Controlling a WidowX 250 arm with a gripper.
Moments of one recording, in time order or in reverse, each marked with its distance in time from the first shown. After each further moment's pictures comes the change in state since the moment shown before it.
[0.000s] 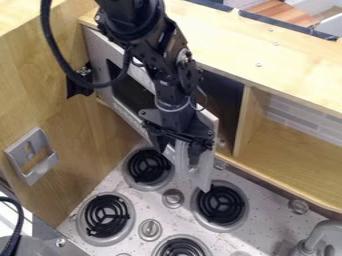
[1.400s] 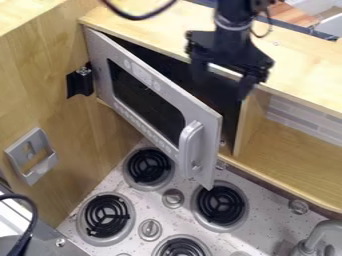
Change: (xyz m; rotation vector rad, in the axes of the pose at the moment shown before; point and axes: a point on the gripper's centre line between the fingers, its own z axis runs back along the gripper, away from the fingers) arm 0.072 -0.052 0.073 0.088 -0.094 -0.076
